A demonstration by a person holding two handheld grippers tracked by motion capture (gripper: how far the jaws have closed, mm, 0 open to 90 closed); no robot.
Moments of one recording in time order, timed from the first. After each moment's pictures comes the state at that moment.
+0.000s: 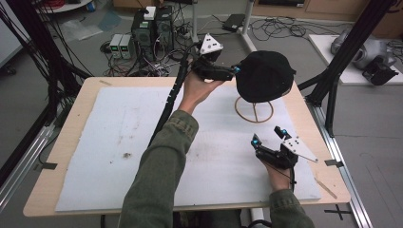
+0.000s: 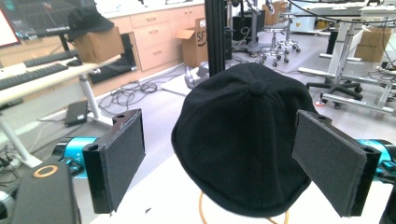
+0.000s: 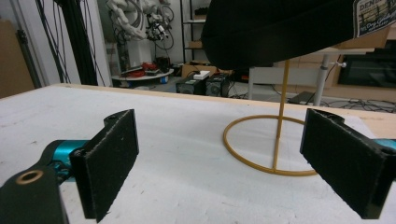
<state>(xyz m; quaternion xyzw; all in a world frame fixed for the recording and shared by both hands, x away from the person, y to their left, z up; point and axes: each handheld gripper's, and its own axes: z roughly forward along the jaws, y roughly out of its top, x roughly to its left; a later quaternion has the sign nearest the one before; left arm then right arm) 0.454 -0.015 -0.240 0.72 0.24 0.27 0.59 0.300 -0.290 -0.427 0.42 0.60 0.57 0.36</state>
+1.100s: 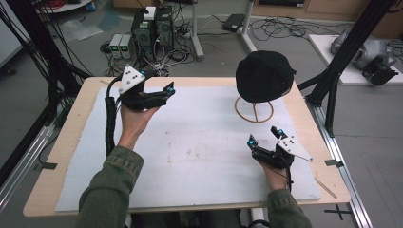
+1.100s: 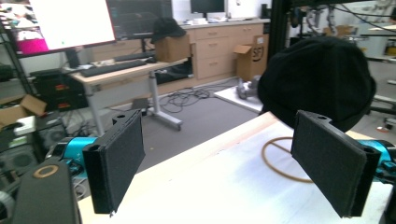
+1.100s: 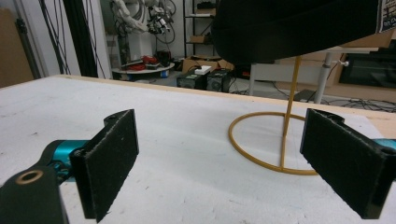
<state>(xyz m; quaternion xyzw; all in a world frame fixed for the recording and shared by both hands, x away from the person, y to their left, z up) 0.377 0.150 -0.290 0.65 0.33 0.34 0.59 0.302 -0.281 -0.429 0.41 0.62 0.56 0.37</state>
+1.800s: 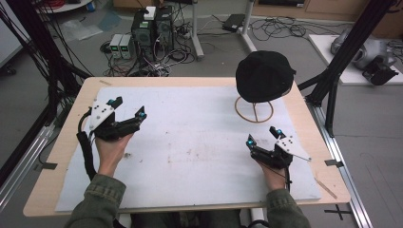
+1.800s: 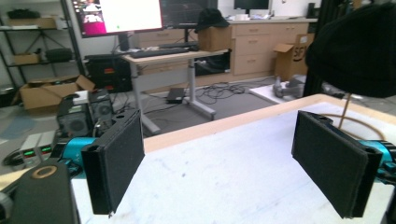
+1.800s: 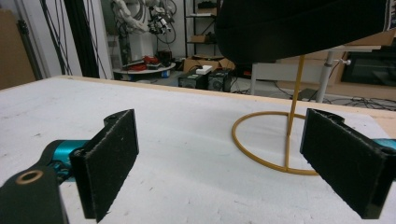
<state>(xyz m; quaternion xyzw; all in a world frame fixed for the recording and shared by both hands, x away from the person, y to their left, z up) 0.324 0.209 -0.352 0.62 0.39 0.39 0.56 0.302 -0.277 -0.429 0.42 0.61 0.56 0.36</state>
